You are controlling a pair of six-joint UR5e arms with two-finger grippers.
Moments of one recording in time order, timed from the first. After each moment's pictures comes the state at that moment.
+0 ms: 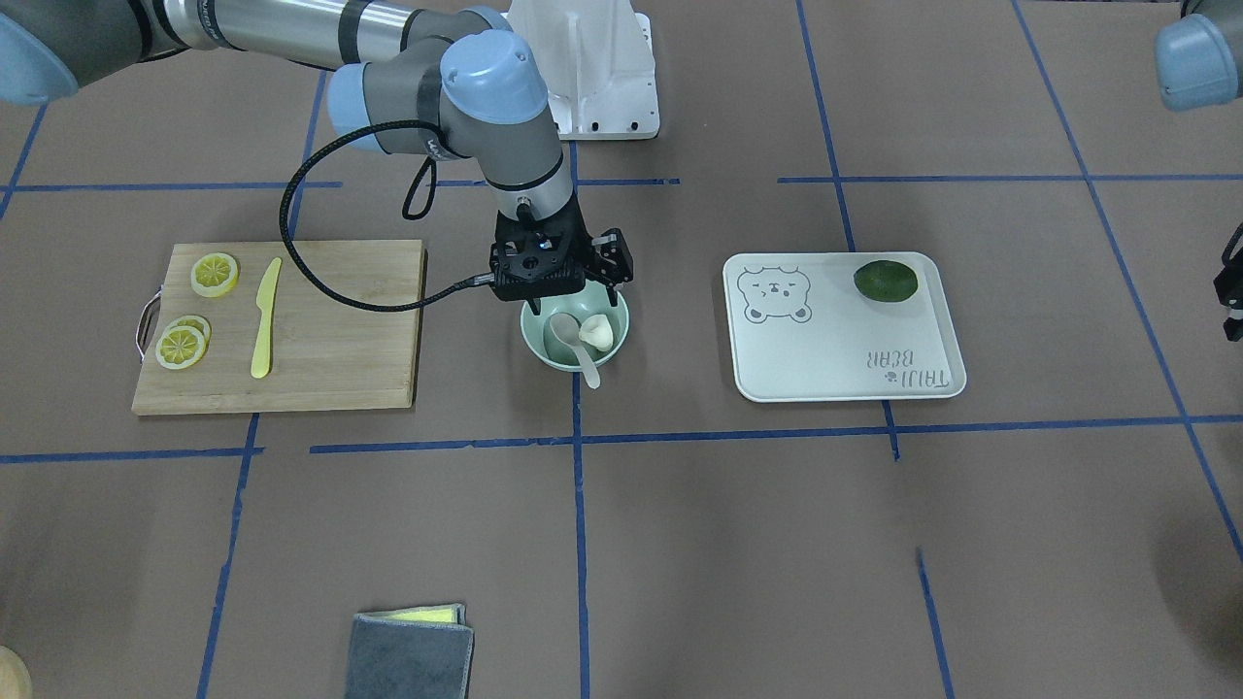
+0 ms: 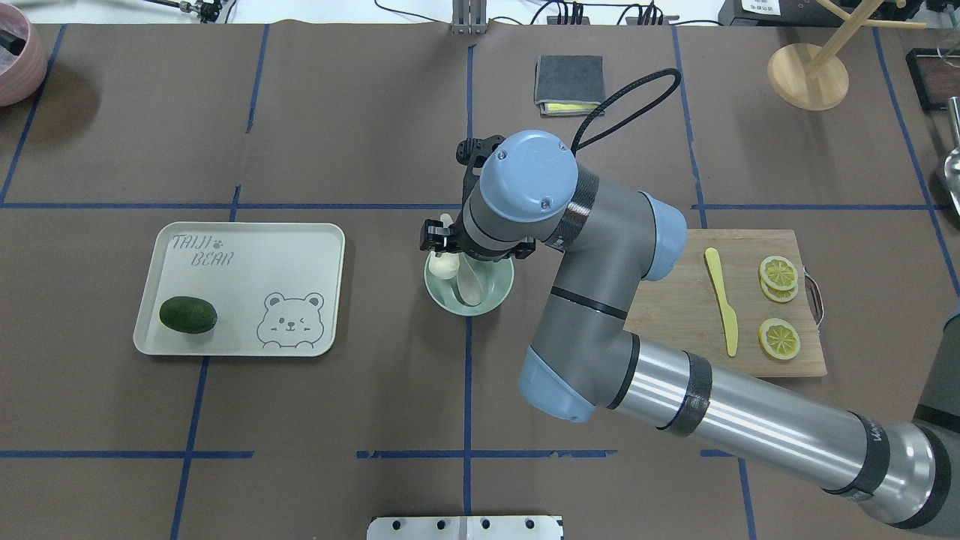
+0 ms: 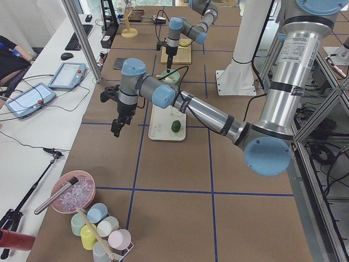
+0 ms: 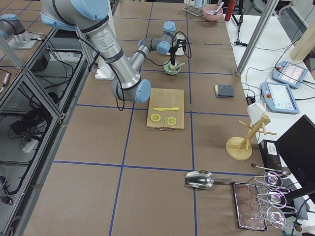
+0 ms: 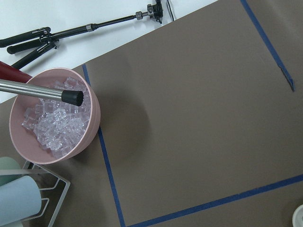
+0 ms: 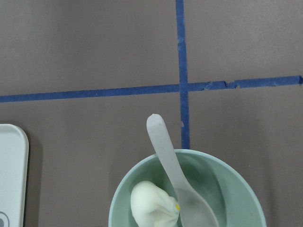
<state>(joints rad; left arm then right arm) -1.35 -1.79 -1.81 -1.61 -2.04 -0.12 0.52 -0.79 1.57 -1.38 1.83 1.30</state>
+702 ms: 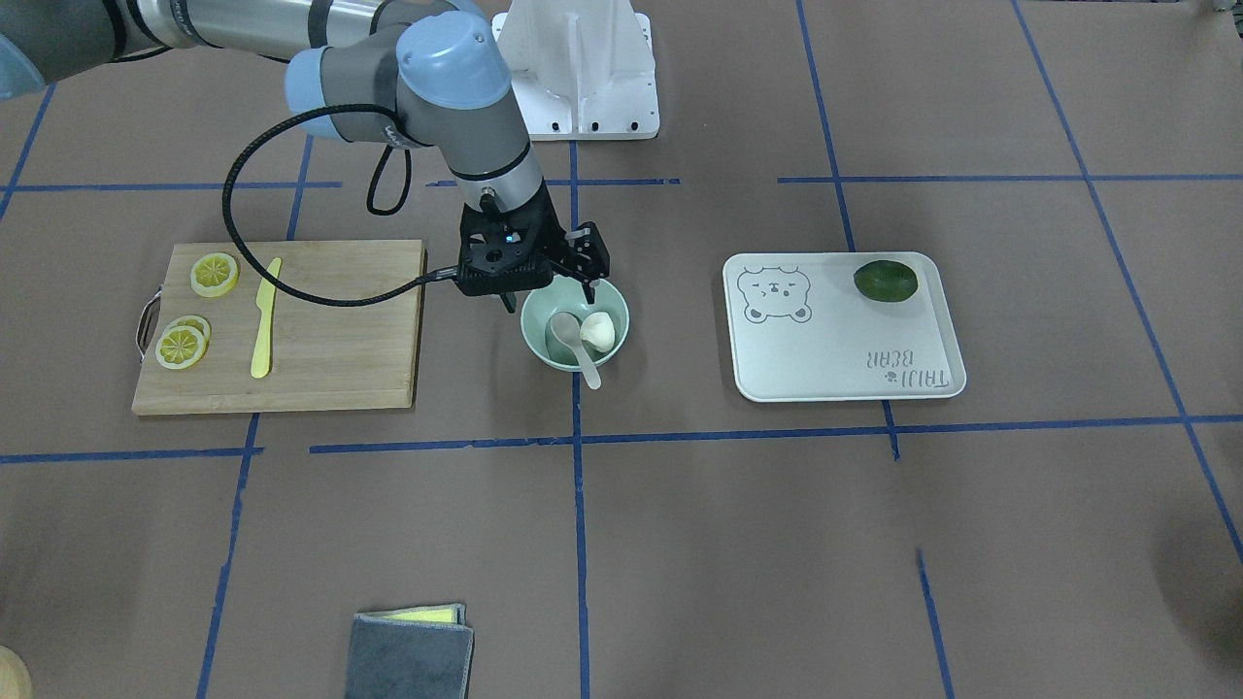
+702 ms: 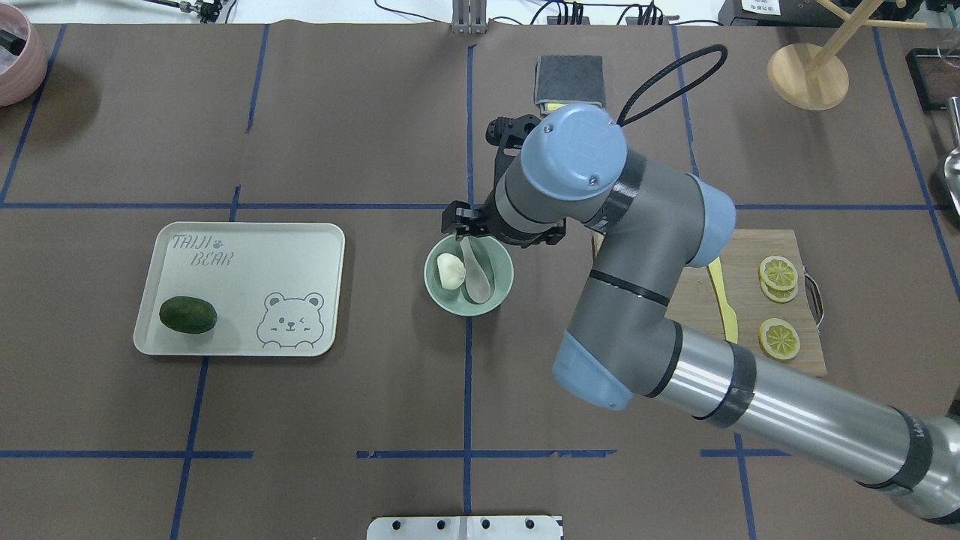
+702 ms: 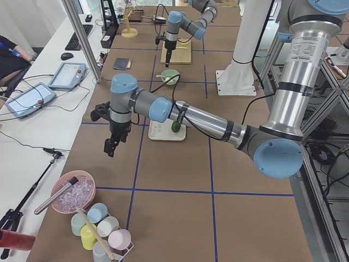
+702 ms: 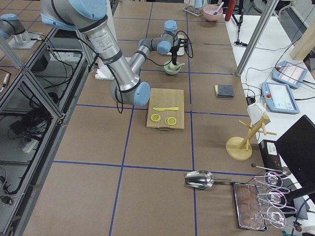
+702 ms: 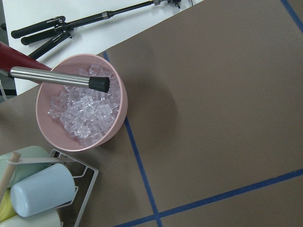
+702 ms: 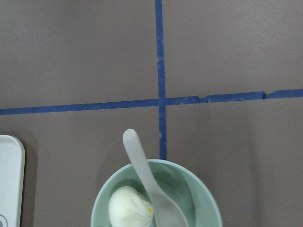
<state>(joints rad) -1.50 -1.76 -1.67 -1.61 -2.13 0.06 0.59 -0.87 1.69 -1.44 1.87 1.27</state>
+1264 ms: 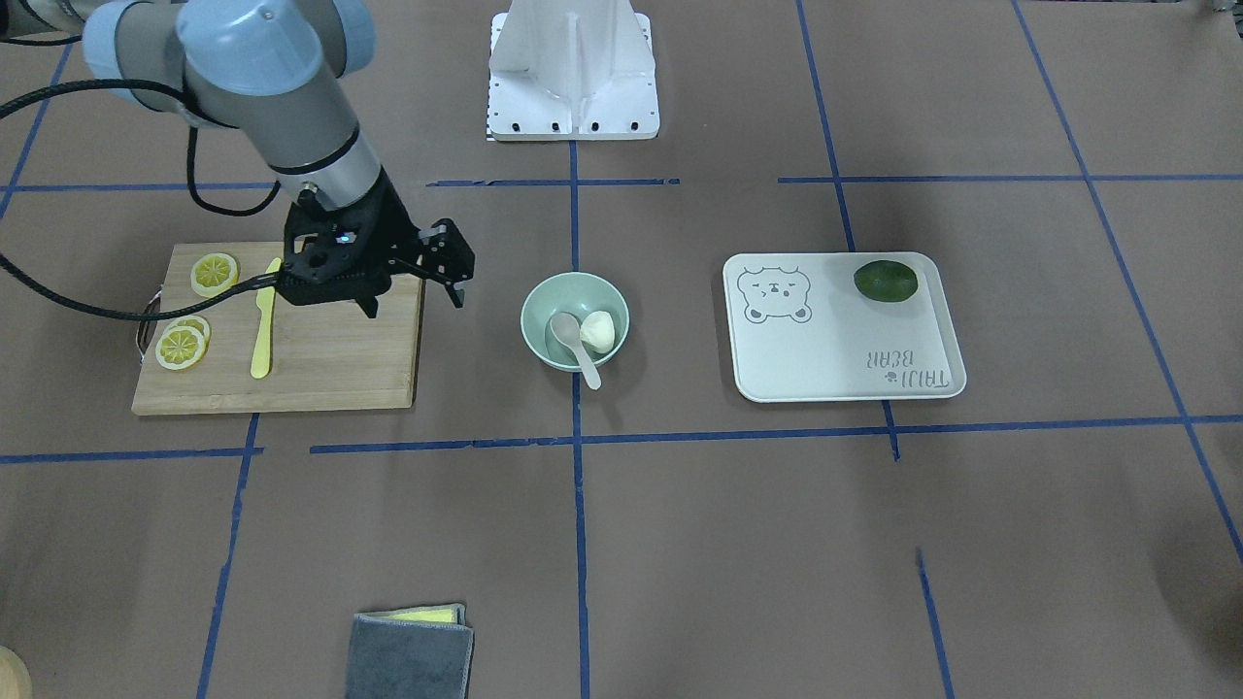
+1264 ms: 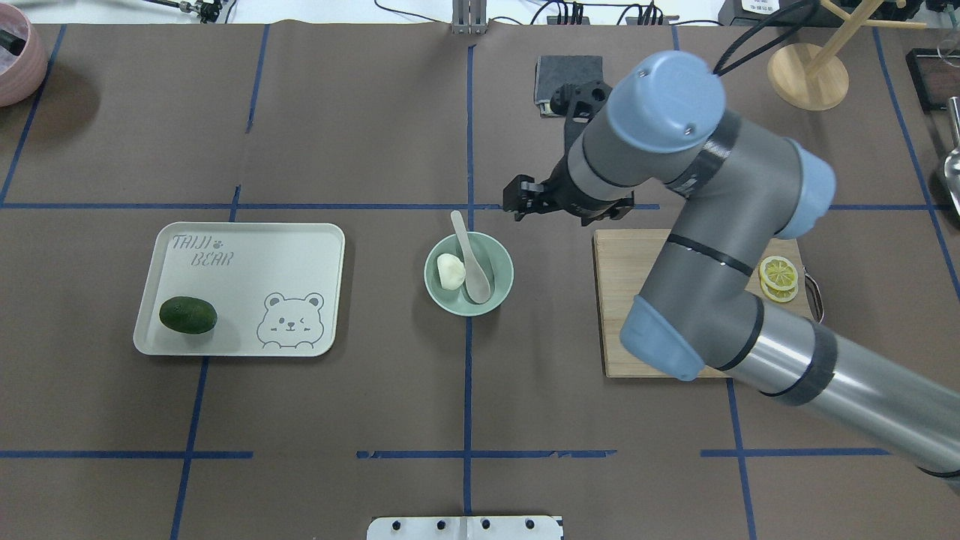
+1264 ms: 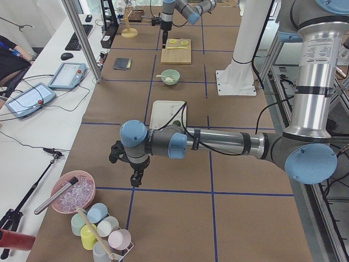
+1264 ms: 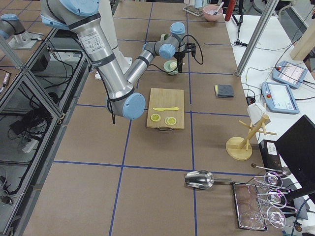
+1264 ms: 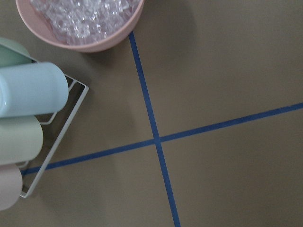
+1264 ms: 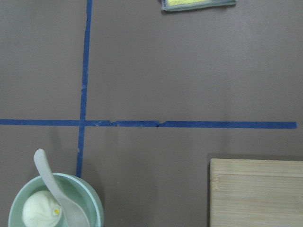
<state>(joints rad) -1.55 -1.60 -1.59 -1.61 -2.39 0.12 0.78 -1.05 1.85 -1.52 2.04 1.07</state>
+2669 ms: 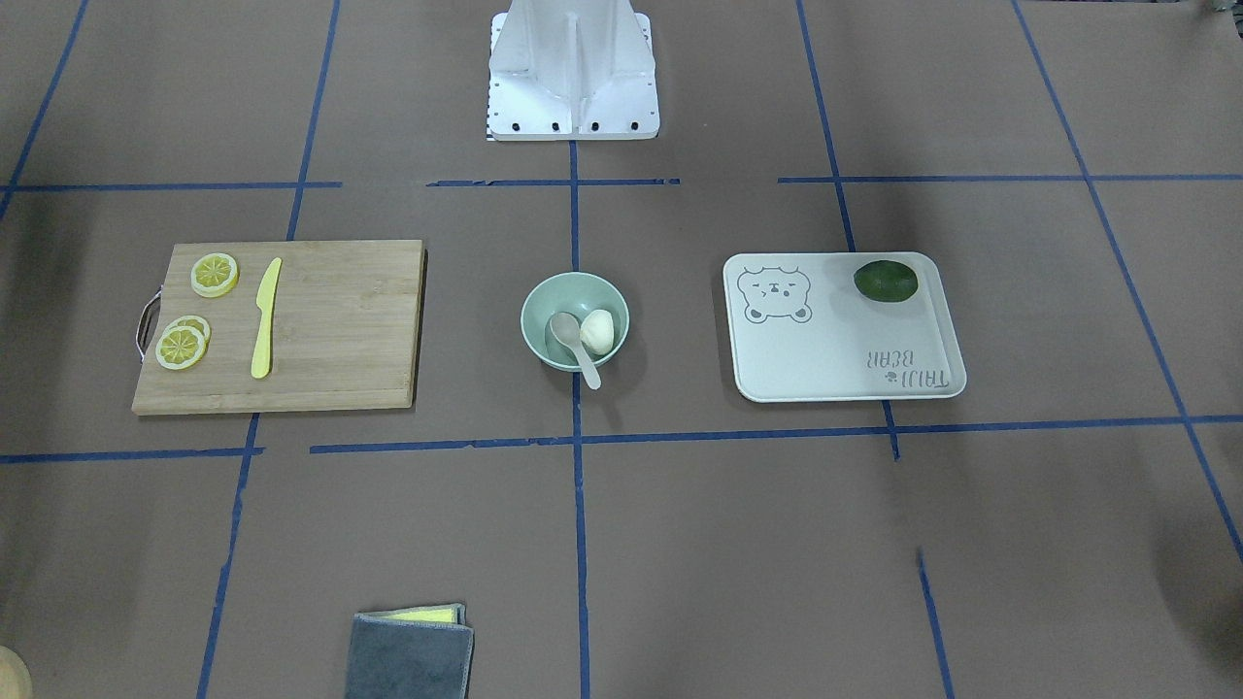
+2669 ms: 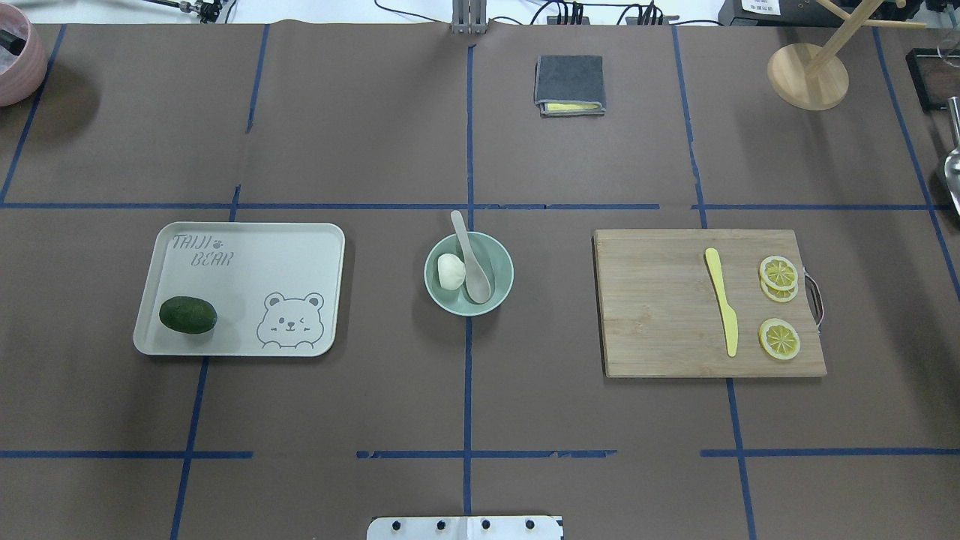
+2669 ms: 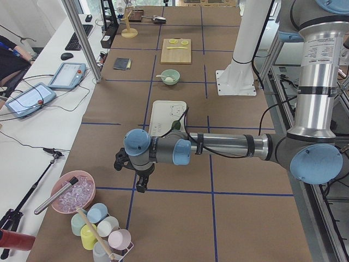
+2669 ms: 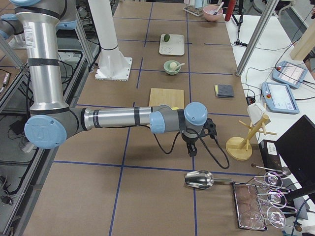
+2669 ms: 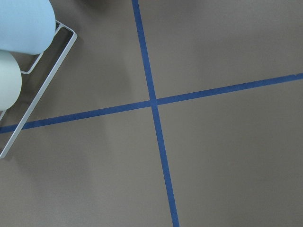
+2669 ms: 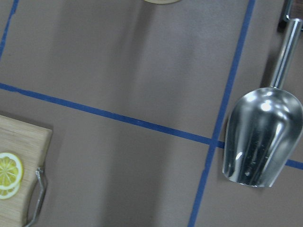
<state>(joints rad) -1.55 -1.58 -1.58 -1.62 -2.40 0.13 1.55 -1.51 1.57 -1.52 2.45 -0.15</state>
